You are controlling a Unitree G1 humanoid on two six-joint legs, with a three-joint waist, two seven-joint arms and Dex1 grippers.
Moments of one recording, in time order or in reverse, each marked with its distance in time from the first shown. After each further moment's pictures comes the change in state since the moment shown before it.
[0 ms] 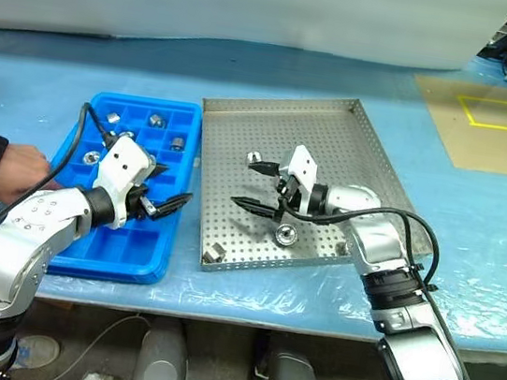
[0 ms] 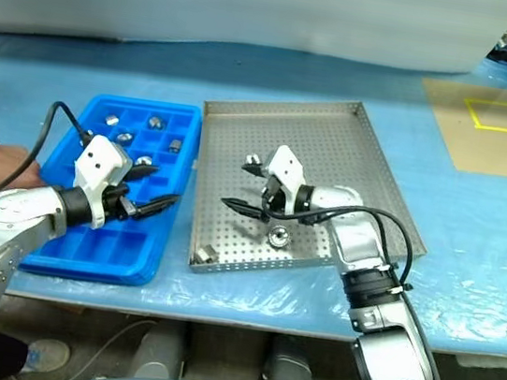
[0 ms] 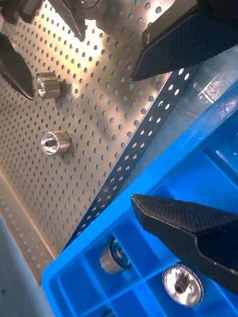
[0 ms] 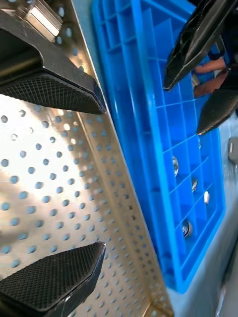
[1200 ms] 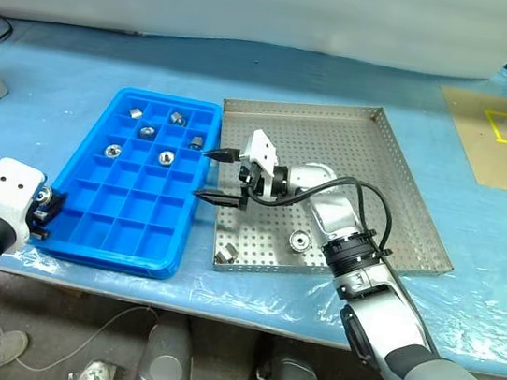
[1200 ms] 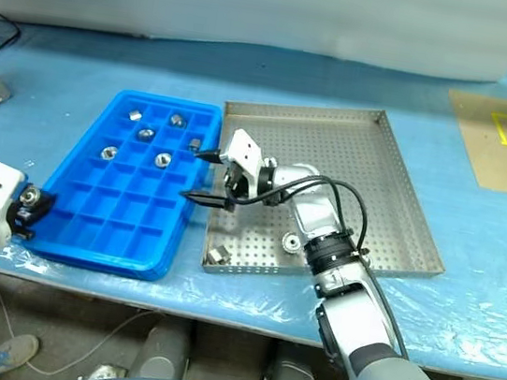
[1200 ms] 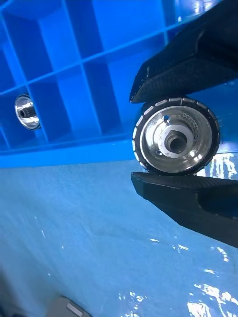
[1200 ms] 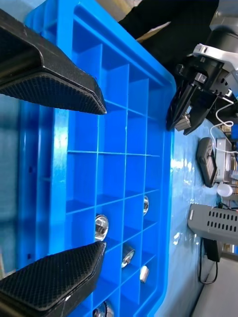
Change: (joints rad) left arm 0.278 -0.060 0.351 0.085 0.340 -0.117 0.123; right arm -0.234 0.186 0.065 0.357 -0.028 -0.235 0.122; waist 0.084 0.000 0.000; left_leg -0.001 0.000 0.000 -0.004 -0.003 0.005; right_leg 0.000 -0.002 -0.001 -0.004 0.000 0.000
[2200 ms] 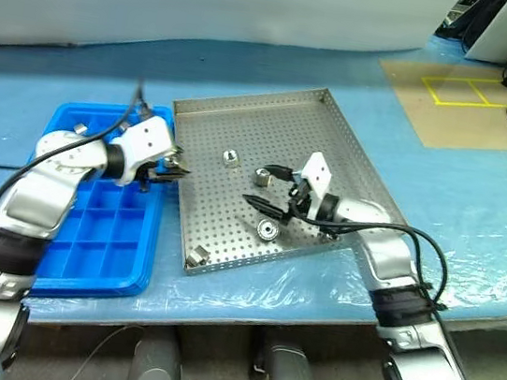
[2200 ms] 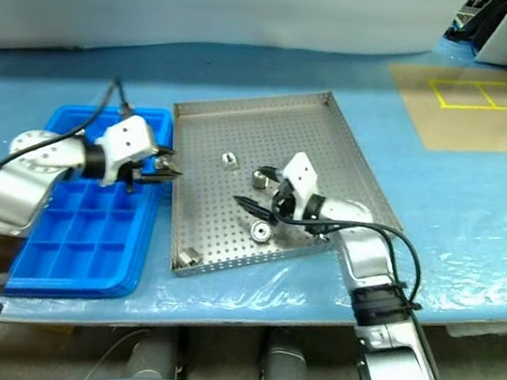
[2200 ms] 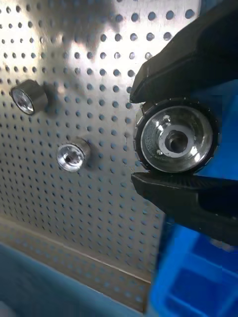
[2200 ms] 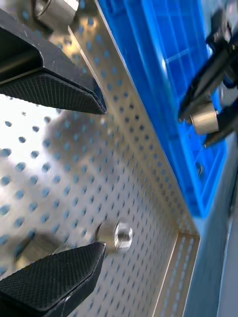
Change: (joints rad) left arm -0.553 0.149 -0.447 0.272 0.023 -0.194 -0.461; right arm 0.264 -0.164 -0.072 -0.327 0.070 0.197 -0.170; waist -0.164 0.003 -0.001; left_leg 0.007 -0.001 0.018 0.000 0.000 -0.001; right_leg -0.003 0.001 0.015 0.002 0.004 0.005
